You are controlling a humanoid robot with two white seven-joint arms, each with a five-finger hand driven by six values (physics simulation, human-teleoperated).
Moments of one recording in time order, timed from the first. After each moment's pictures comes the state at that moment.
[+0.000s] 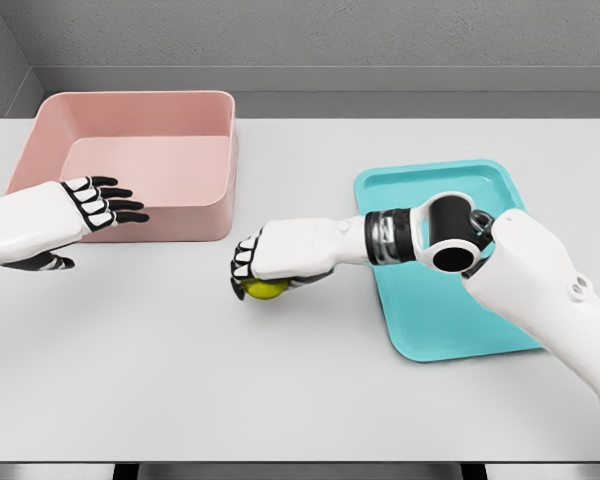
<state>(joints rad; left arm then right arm) -0.31 1.17 -0.48 -1.72 -0.47 -0.61 -0.09 -0.75 -0.39 0.86 -1.49 0.47 -0.62 0.61</state>
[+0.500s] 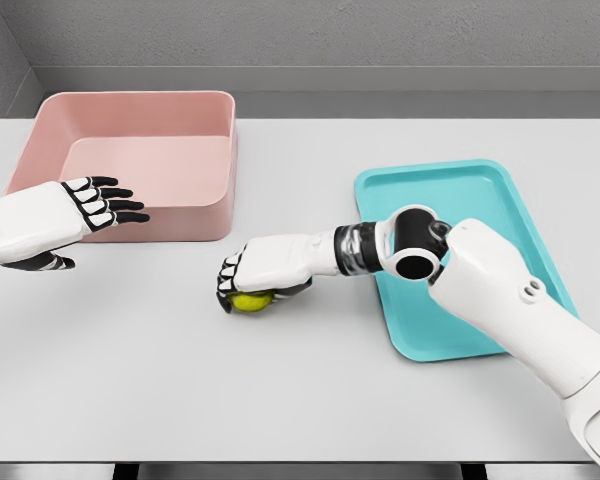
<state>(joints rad) -0.31 1.17 -0.48 -1.72 -0.47 -0.61 -0.09 -0.75 -0.29 0.91 -1.36 0.53 -0.61 0.61</state>
